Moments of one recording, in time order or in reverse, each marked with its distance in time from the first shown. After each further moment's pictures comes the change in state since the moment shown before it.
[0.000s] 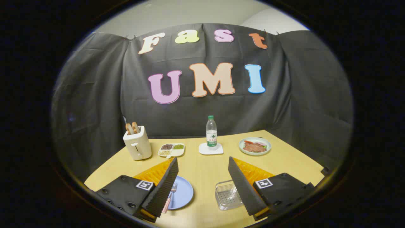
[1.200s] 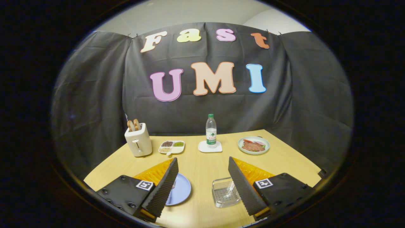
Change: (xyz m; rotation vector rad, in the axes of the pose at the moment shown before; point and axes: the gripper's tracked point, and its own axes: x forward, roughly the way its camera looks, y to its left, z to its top) arm -0.014 -0.007 -0.008 -0.027 0.036 -0.008
